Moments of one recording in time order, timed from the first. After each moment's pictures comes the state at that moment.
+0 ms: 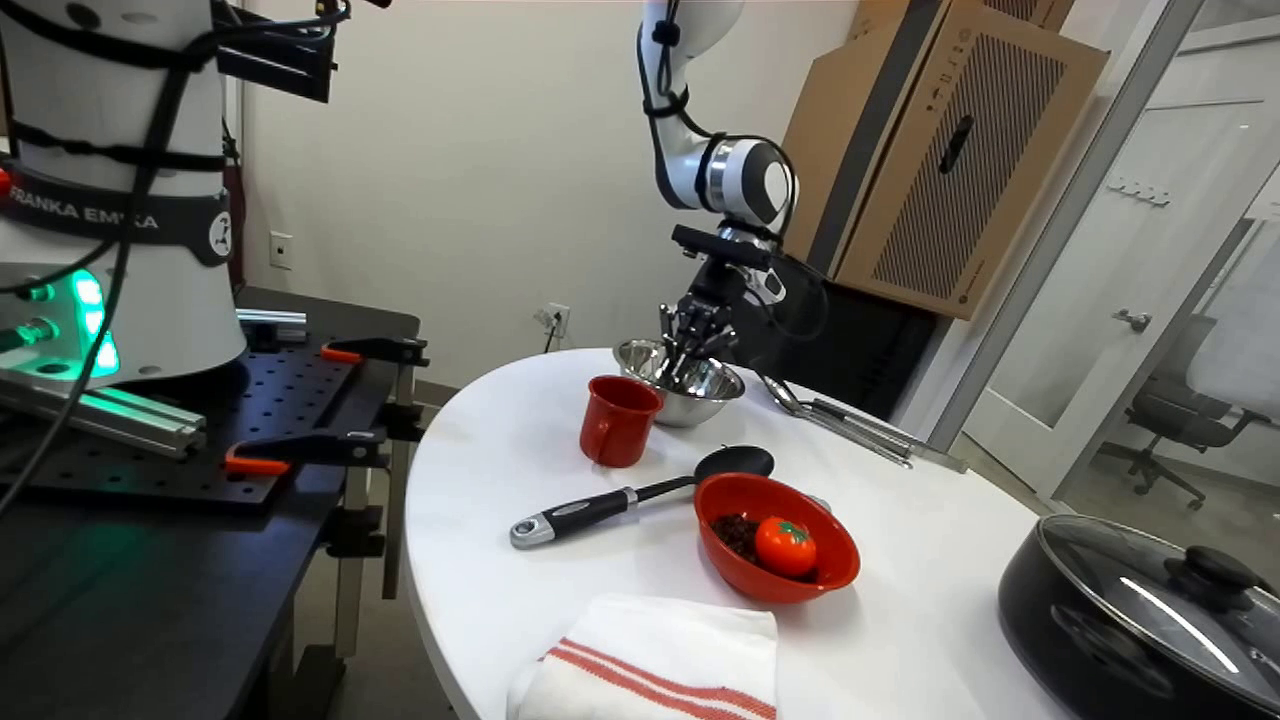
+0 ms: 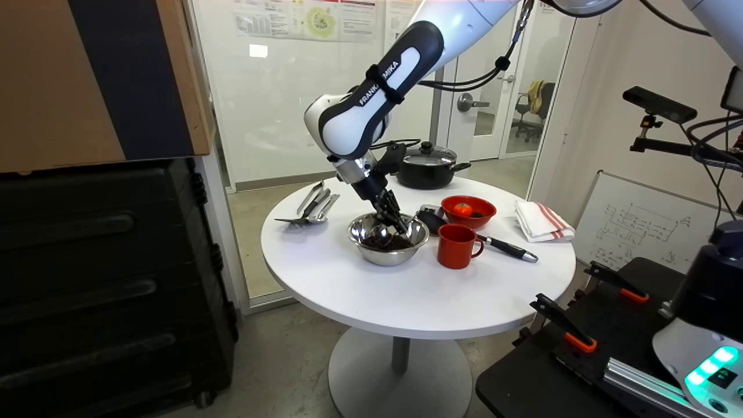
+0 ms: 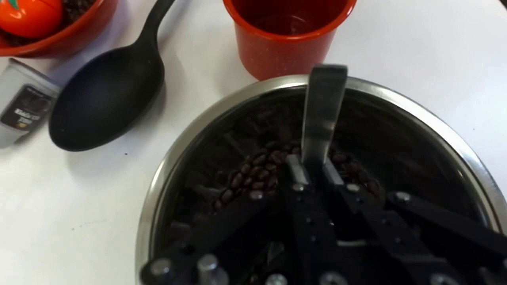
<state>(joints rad) 0.27 0.81 0.13 -1.56 -0.40 1.79 -0.19</state>
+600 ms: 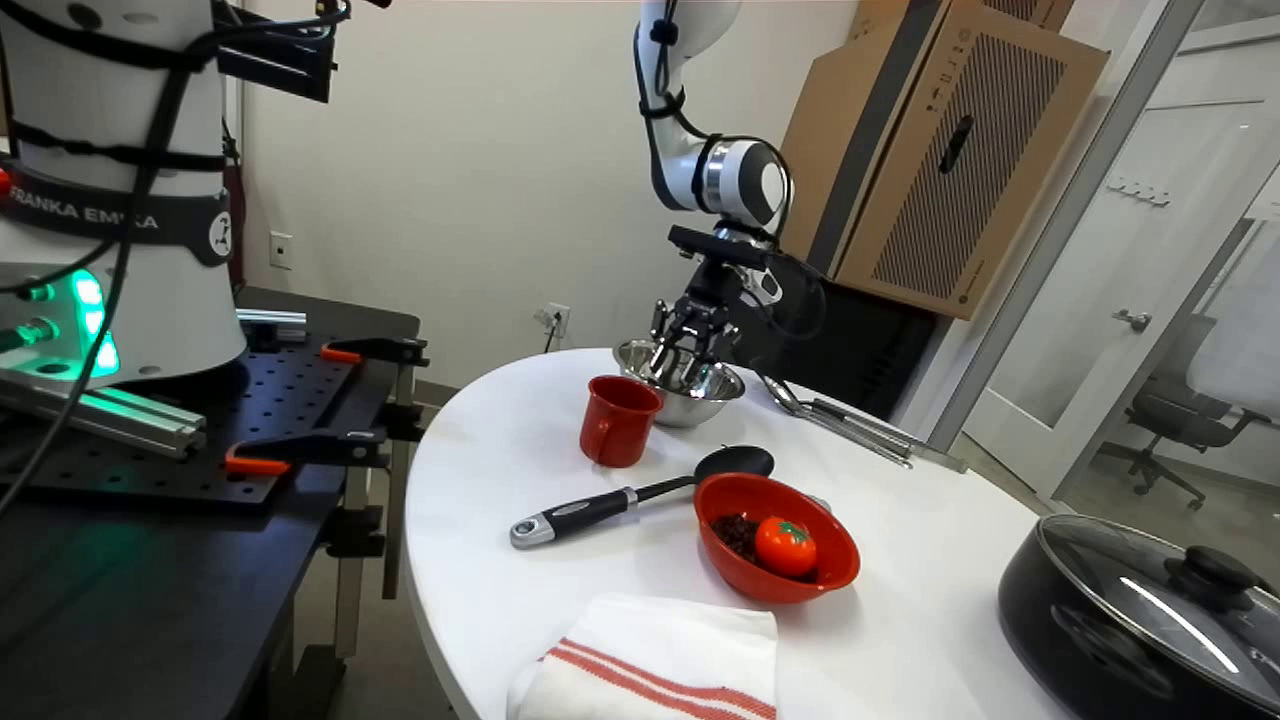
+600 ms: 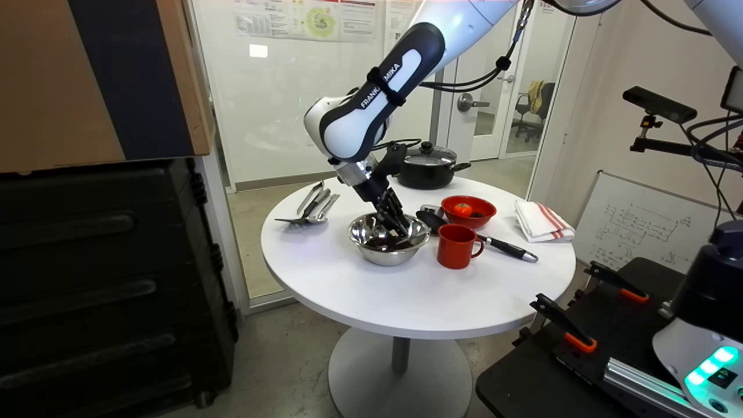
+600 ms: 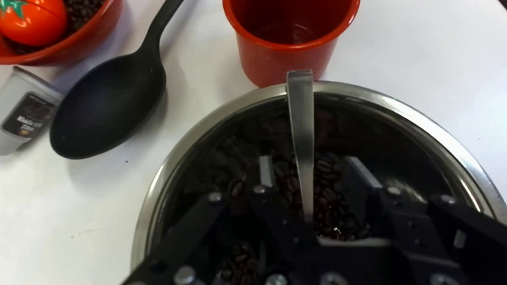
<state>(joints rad) 0.27 0.81 0.12 -1.57 -0.42 1.78 -0.18</state>
